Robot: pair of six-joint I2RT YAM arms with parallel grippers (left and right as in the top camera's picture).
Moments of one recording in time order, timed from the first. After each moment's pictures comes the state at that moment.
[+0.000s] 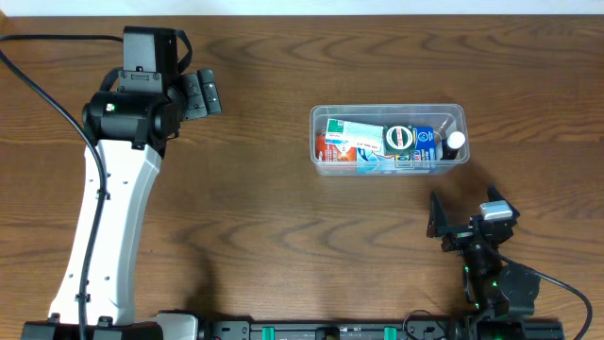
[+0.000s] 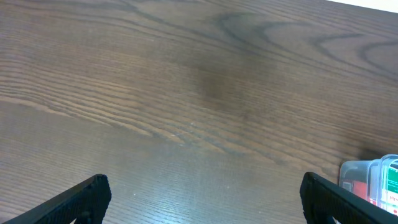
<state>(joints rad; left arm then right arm) -0.09 1.49 1.54 -0.97 -0.17 -0.26 -0.03 0.01 0.01 -0.06 -0.16 -0.01</state>
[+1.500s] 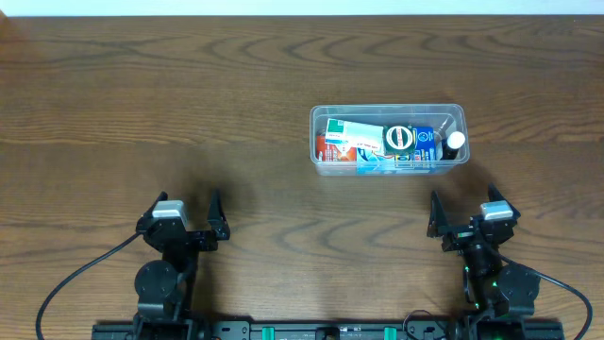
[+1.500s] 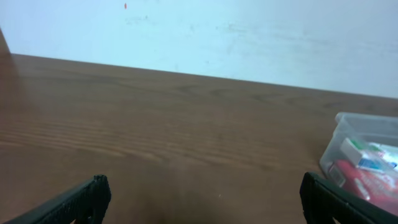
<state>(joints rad) -0.08 0.03 0.07 -0.17 -0.05 -0.15 -0.03 0.01 0.01 -0.06 -0.16 -0.01</state>
